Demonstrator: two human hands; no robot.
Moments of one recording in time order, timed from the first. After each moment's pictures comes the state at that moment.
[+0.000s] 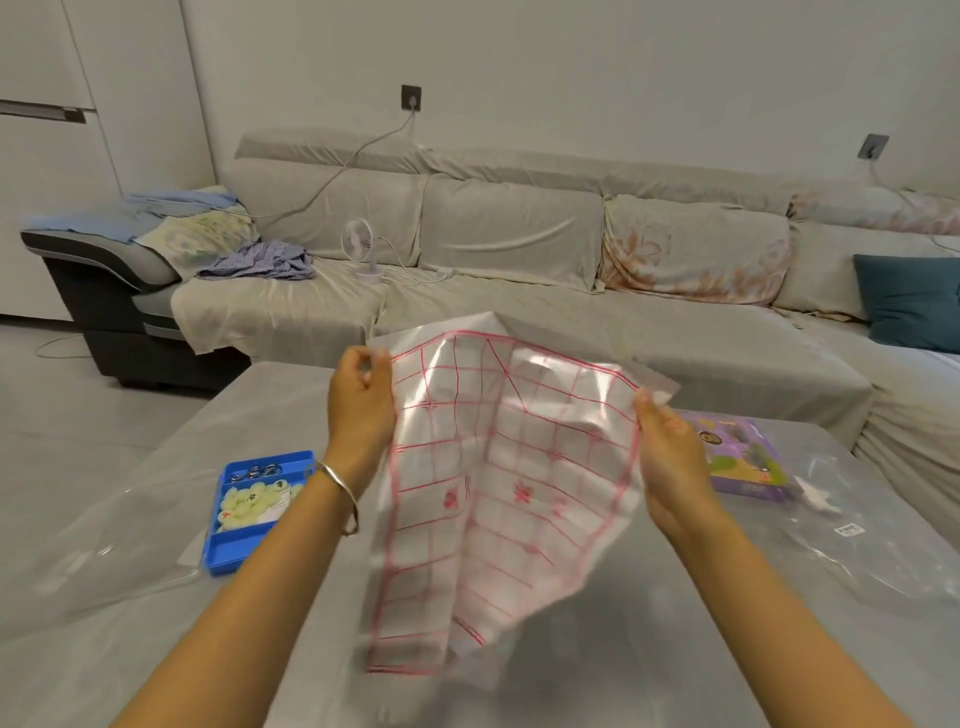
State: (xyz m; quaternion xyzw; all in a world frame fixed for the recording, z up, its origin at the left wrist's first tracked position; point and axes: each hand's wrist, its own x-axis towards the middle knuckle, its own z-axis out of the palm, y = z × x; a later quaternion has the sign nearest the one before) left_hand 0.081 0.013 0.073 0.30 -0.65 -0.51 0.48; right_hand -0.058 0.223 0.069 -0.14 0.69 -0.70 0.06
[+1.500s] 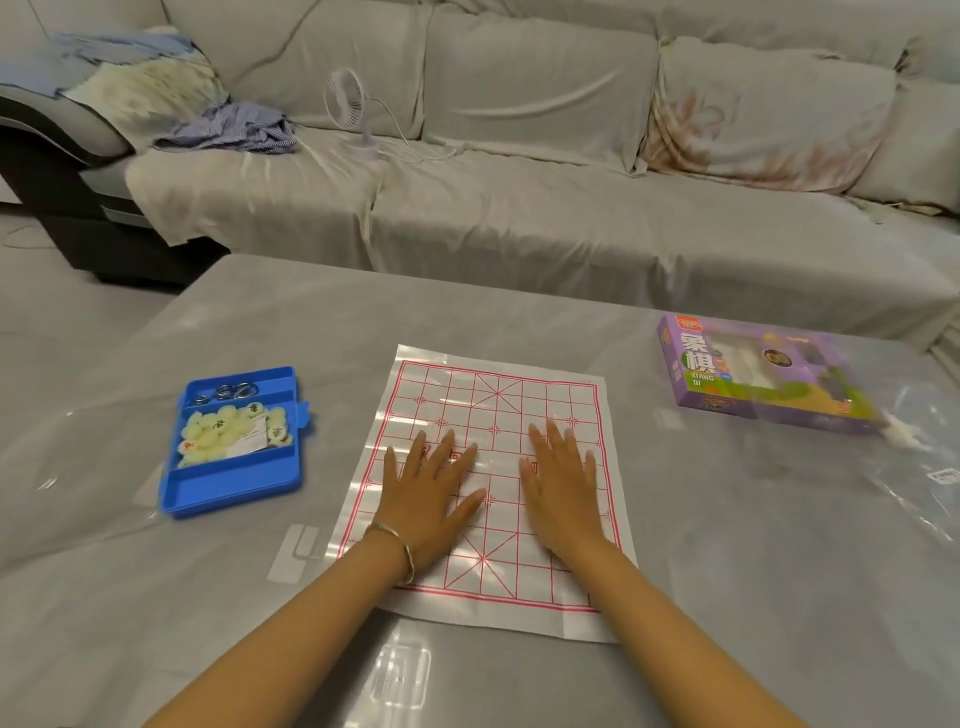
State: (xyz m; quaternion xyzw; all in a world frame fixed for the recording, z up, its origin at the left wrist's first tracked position) left_hand 0.048 0.014 -0.158 0.22 -0.97 -0.11 -0.03; right_hand -0.078 0.142 -0.159 -0.36 0.92 -0.15 0.06
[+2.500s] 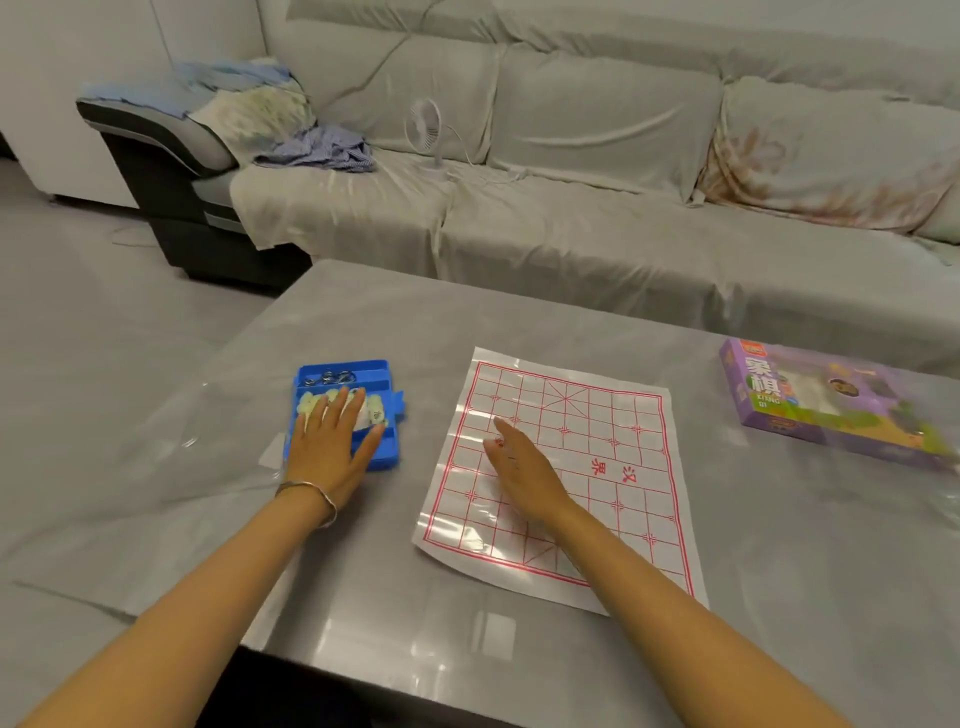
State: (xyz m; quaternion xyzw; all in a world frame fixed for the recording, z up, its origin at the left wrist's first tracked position) left_hand 0.177 -0.108 -0.131 0.40 -0.90 -0.13 0.14; right_hand 0.006 0.066 -0.120 -0.40 0.81 -0.34 0.26
